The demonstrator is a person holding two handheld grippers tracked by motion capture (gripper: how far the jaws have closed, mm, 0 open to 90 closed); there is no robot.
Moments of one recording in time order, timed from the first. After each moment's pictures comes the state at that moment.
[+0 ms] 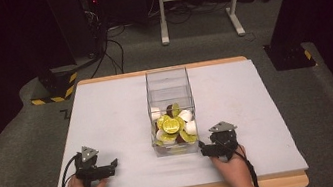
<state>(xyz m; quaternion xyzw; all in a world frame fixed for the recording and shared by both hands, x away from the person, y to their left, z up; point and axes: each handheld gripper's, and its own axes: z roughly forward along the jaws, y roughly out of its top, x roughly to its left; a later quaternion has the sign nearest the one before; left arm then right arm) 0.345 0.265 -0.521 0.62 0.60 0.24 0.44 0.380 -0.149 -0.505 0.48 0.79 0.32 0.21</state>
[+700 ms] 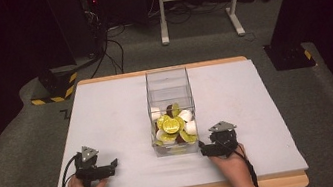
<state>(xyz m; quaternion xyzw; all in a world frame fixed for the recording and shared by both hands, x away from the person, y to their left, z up) 0.346 0.265 -0.521 0.62 0.60 0.24 0.44 0.381 -0.148 -0.505 0.48 0.79 0.32 0.21</state>
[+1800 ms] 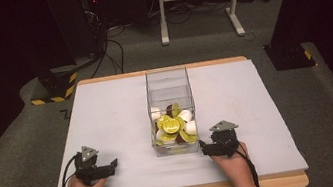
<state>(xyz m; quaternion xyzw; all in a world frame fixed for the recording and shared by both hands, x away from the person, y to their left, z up) 0.346 0.264 -0.520 0.62 0.61 0.24 0.44 0.379 -0.152 -0.499 0.47 0.79 0.33 0.20</state>
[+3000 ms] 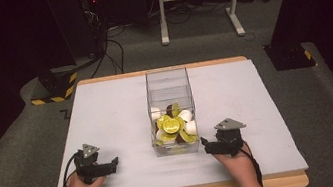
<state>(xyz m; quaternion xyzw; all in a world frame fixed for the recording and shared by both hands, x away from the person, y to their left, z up) 0.355 0.262 -0.520 0.62 0.61 0.24 0.43 0.374 -0.162 -0.483 0.46 0.78 0.37 0.22</state>
